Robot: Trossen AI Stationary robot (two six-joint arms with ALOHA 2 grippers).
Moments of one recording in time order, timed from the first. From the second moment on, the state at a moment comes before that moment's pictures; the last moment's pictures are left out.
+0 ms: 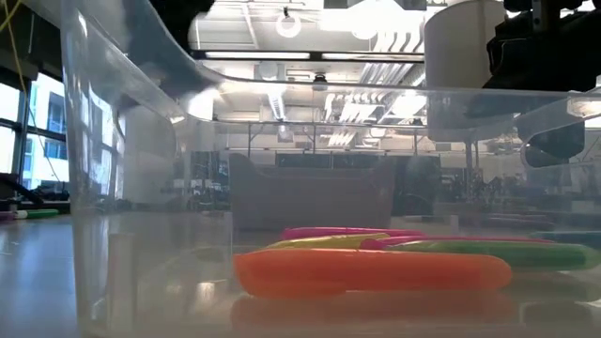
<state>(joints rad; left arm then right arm) -0.31 1.33 1.09 -0.77 -0.47 -0.82 0.54 1.05 0.37 0.12 0.55 1.28</state>
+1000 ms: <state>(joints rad) 0.01 1.97 1.79 -0.96 -0.08 -0.23 0.54 1.05 0.37 0.08 0.49 0.97</state>
